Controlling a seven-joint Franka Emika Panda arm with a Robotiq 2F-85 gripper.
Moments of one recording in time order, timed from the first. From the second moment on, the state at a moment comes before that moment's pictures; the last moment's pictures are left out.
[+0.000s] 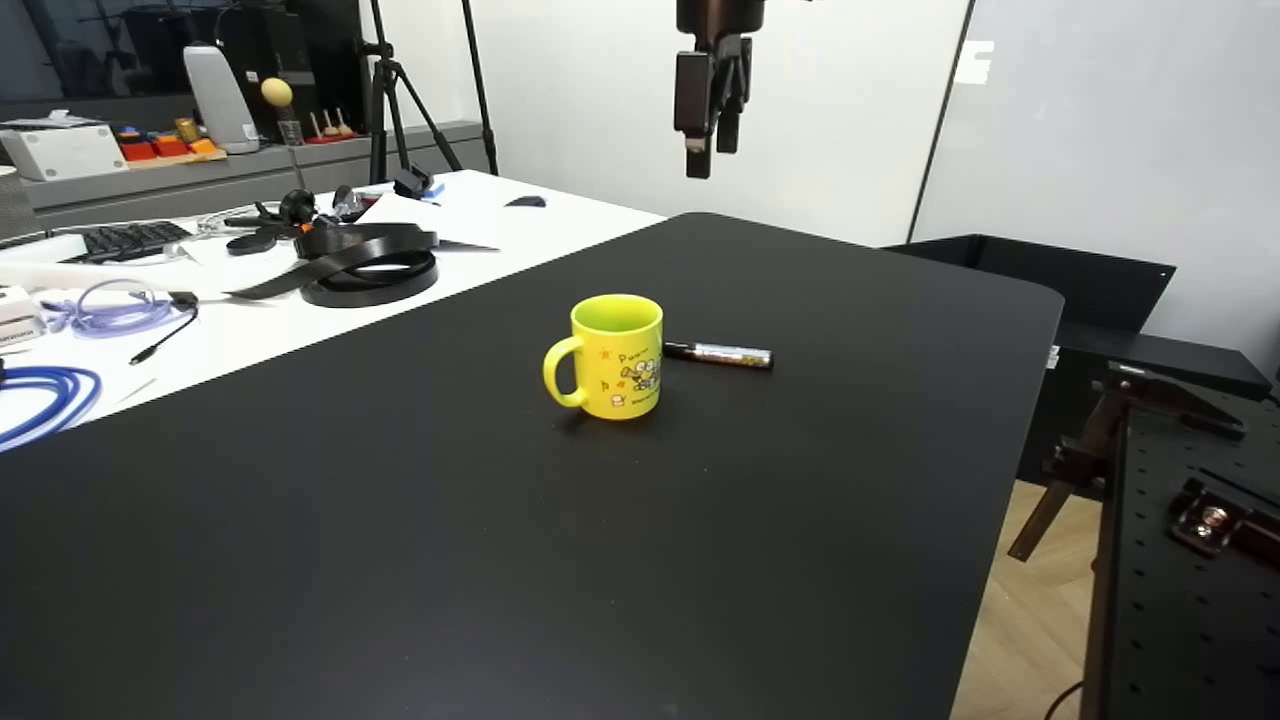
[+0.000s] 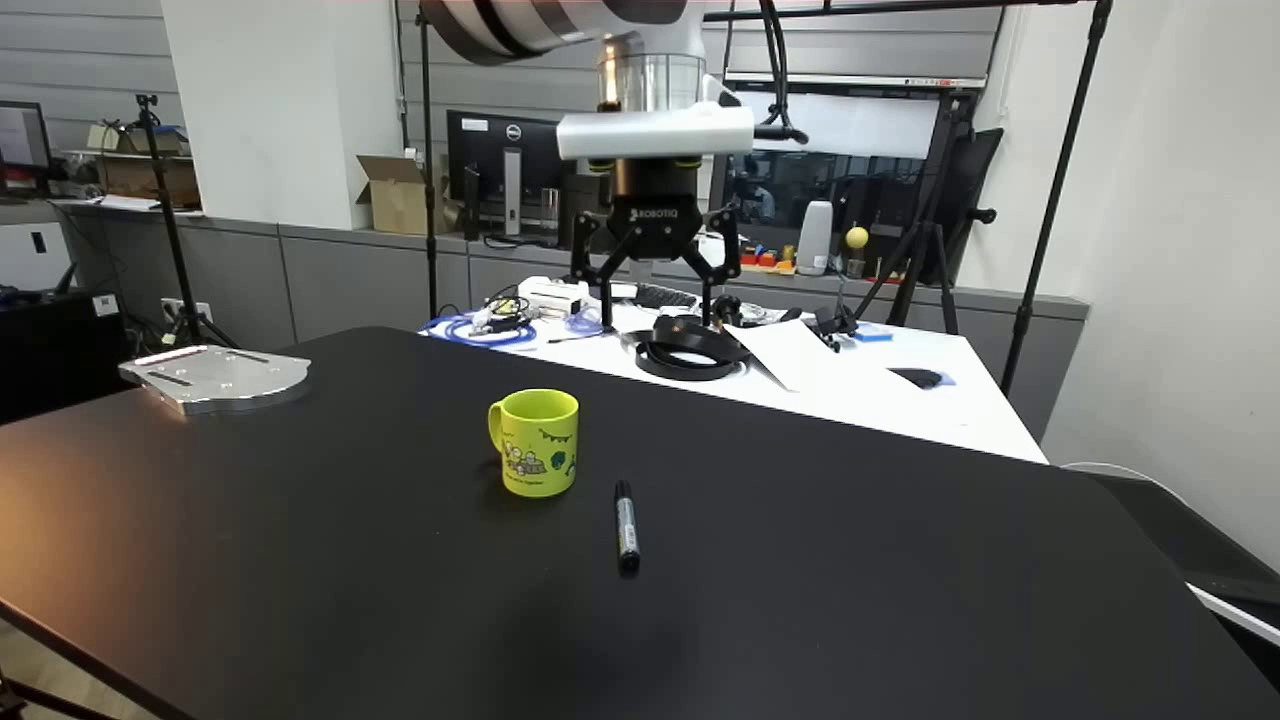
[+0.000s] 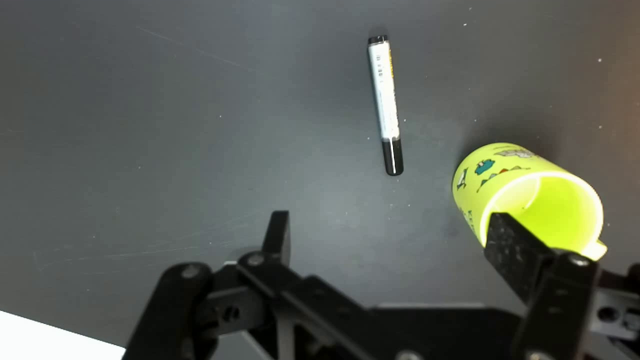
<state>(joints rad) -0.10 0.20 -0.13 -2.16 -0.10 2.41 -0.43</state>
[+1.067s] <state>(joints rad) -0.11 0.43 -0.09 -2.16 -0.16 2.44 -0.39</state>
